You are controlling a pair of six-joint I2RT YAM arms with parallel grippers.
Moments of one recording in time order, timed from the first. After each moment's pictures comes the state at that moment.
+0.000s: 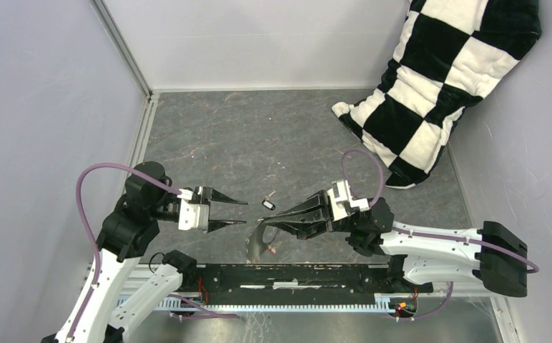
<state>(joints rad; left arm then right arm) -0.43 0.63 1.00 -0.72 1.14 0.72 1.22 1.08 0.57 1.14 -0.40 0.18</state>
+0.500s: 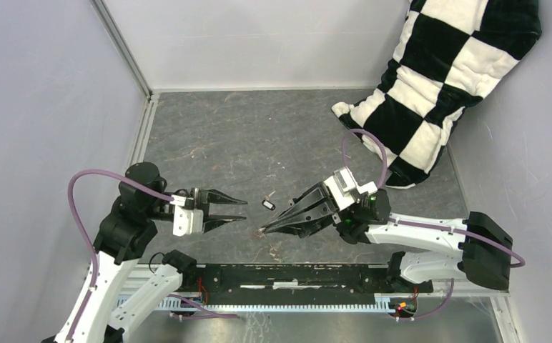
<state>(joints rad) -0.43 0.63 1.02 -0.67 1.18 0.75 1.15 1.23 0.71 1.43 -0.67 0.48</state>
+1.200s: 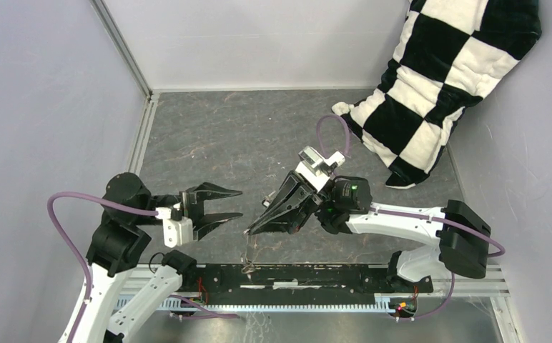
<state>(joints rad) -0.43 0.56 1.02 -0.52 1.12 0.72 1.15 1.40 0.92 1.48 -0.75 0.84</state>
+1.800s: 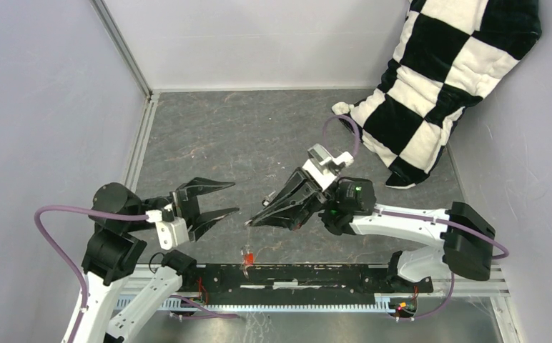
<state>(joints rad) -0.43 0.51 1.02 -0.43 1.02 0.64 1.14 1.41 0.91 1.48 -0.69 0.83</state>
